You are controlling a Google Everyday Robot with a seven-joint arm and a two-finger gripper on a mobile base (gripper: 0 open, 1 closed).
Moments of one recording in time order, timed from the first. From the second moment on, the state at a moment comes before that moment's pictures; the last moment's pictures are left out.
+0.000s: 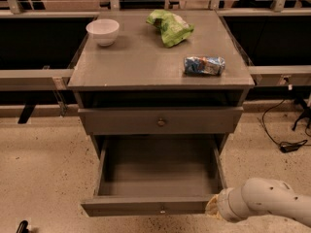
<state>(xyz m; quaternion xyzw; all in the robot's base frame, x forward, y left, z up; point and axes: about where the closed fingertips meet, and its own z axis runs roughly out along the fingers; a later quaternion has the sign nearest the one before) 0.404 -0.208 0.455 -0.64 0.74 0.08 0.19</state>
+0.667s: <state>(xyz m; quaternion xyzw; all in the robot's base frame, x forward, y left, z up) 0.414 -0.199 0.421 -0.64 0.73 0.05 0.22</state>
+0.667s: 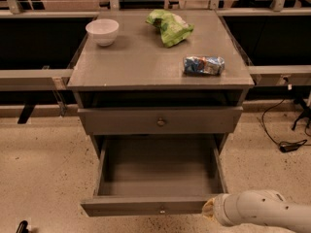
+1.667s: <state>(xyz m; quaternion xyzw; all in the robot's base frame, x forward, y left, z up) 0.420 -0.187 0.370 -0.64 0.72 0.09 0.24</state>
